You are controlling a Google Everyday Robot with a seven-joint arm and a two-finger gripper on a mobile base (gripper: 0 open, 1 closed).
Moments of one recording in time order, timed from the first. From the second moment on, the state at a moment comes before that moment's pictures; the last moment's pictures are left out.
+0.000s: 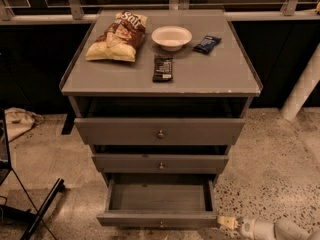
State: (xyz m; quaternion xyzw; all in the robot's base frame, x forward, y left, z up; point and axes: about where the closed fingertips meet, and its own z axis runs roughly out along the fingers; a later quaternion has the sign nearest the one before) arm 0.449 -0.308 0.198 0.05 0.87 0.44 0.23
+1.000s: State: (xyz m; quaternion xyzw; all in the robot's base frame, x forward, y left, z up) arm 0.454 -0.311 0.188 0.06 0.88 0.43 0.21
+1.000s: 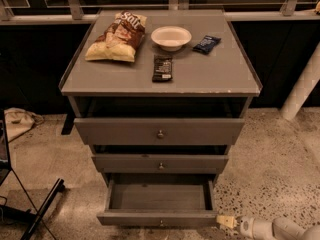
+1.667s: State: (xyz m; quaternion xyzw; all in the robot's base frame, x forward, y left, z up) arm 0.461 -0.305 0.188 0.06 0.88 0.42 0.21
